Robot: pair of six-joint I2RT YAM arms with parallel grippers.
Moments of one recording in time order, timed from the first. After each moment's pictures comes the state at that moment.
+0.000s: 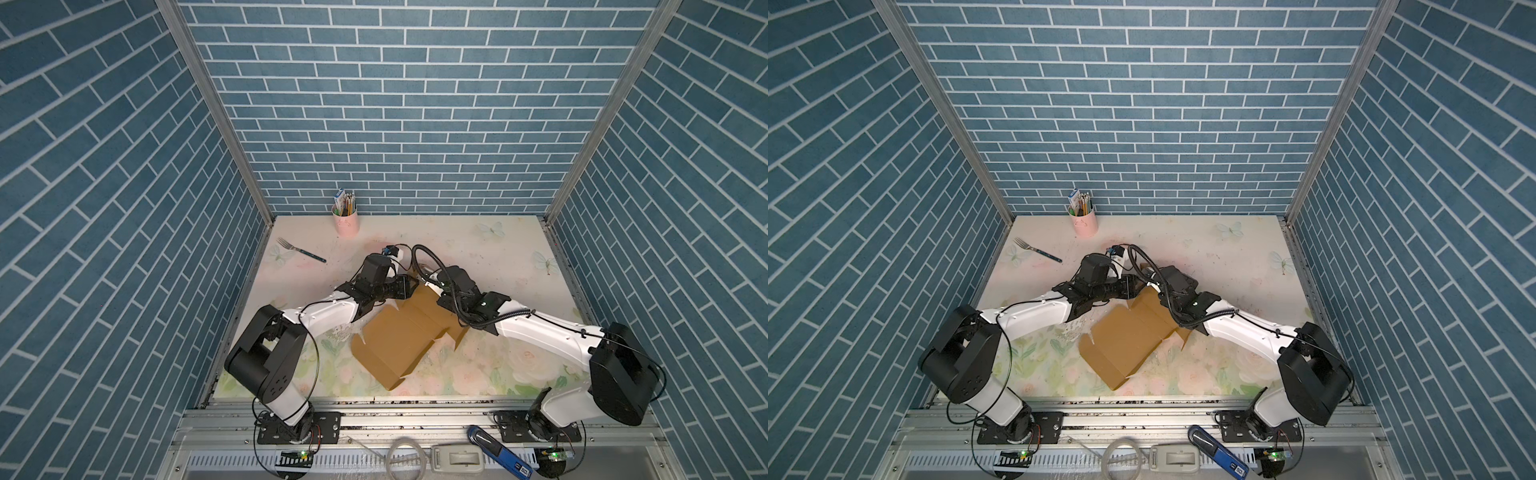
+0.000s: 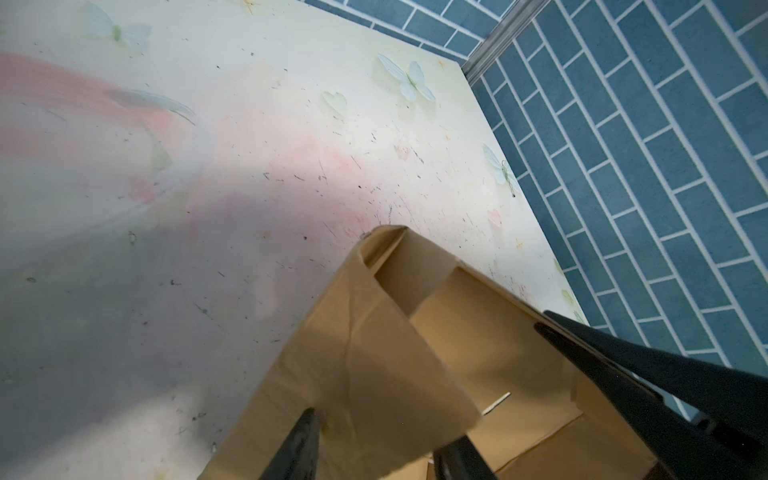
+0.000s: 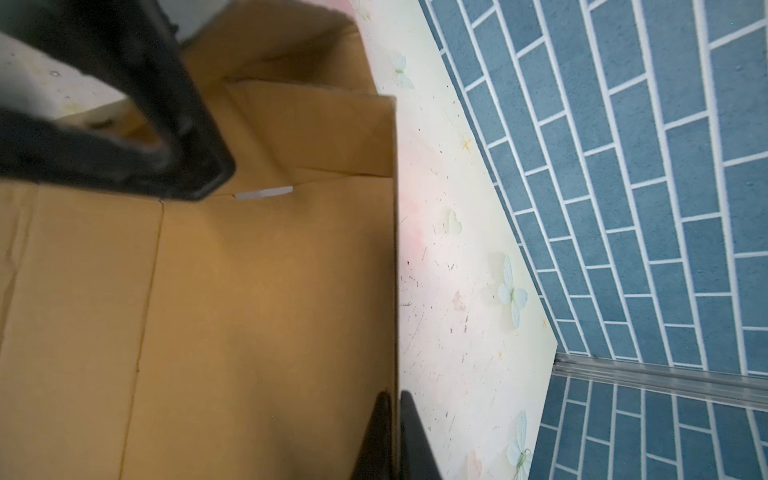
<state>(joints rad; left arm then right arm) -0.58 1.62 0.92 0.14 0.31 -0.53 0.85 1.47 0.95 -0.21 0.51 -0.56</state>
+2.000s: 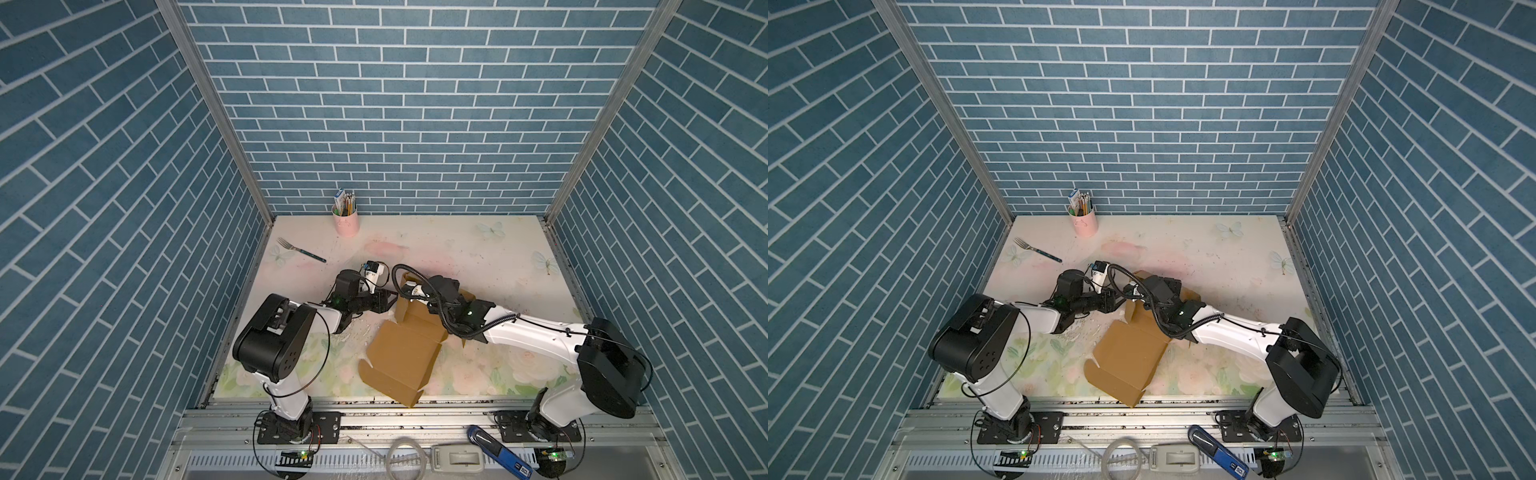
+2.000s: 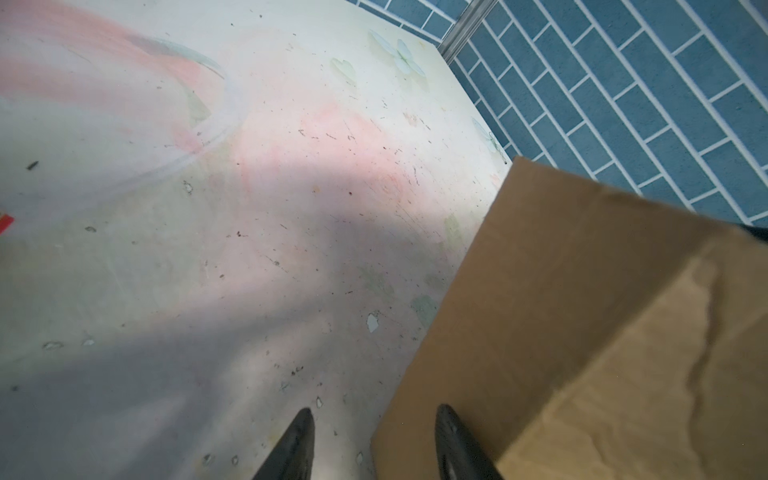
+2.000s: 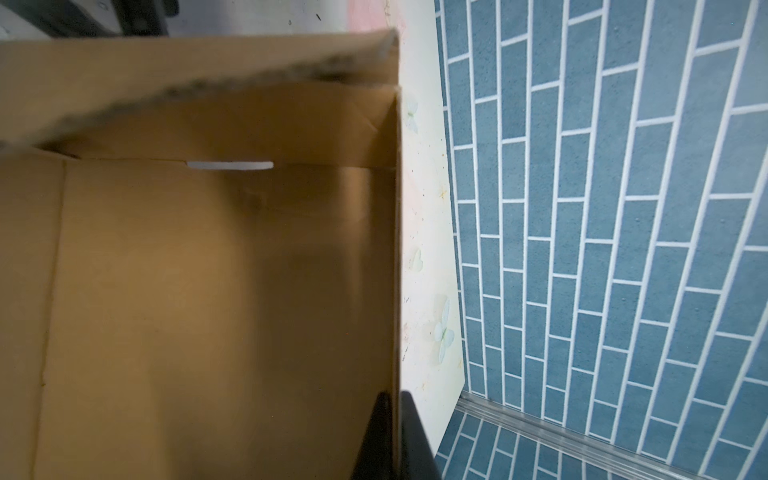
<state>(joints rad) -0.38 1.73 0.64 0.58 0.60 -0.37 0.98 1.53 0.95 -0.11 0.67 -0.89</state>
